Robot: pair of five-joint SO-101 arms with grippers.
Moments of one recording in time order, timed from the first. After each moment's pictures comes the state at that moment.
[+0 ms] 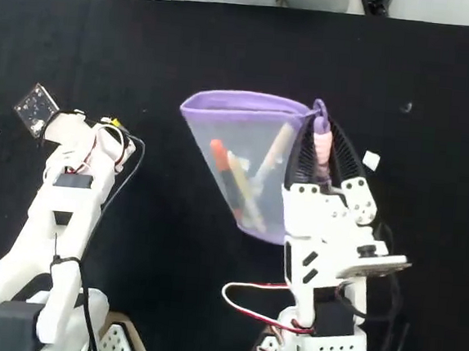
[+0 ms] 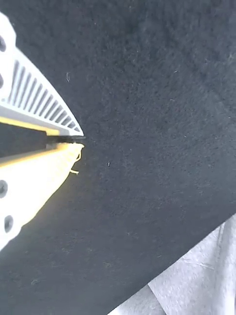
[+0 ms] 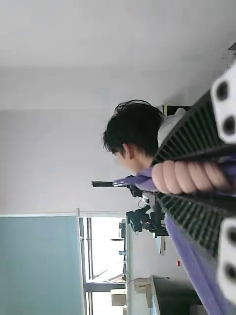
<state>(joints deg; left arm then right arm) -6.2 -26.5 60.4 8.7 43.1 -6.8 -103.8 91.8 -4.3 -2.0</state>
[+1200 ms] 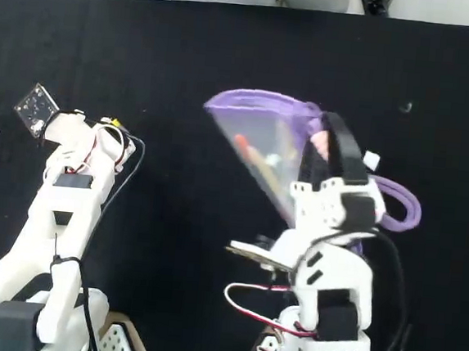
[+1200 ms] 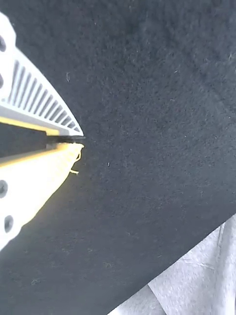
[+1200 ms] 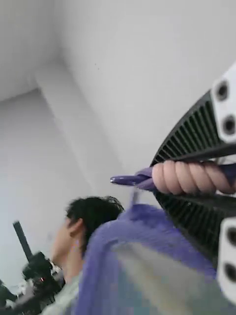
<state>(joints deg) -6.2 -26.5 60.4 8.7 43.1 -5.5 -103.8 88.8 2.6 67.7</state>
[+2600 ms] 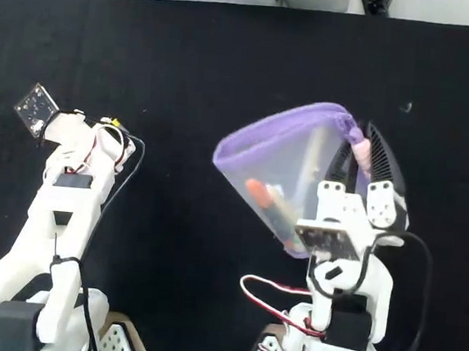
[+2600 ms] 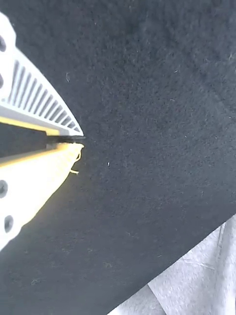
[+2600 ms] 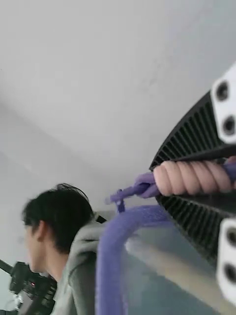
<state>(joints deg) -6.2 -26.5 60.4 8.7 43.1 8.1 -103.8 83.6 18.1 33.9</state>
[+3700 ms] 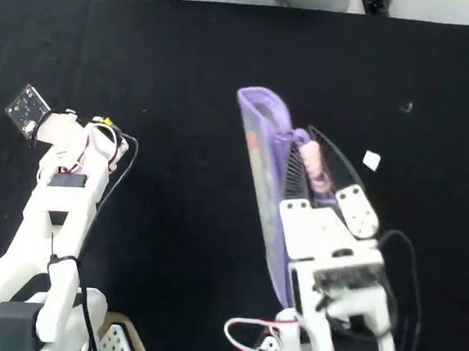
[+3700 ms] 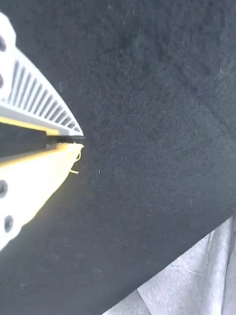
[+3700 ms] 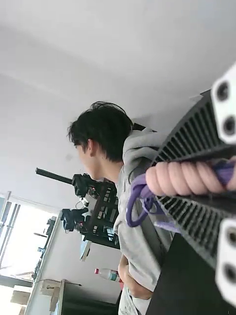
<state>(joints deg) -8.4 -26.5 60.4 8.7 43.1 -11.3 -103.8 66.7 33.3 15.6</state>
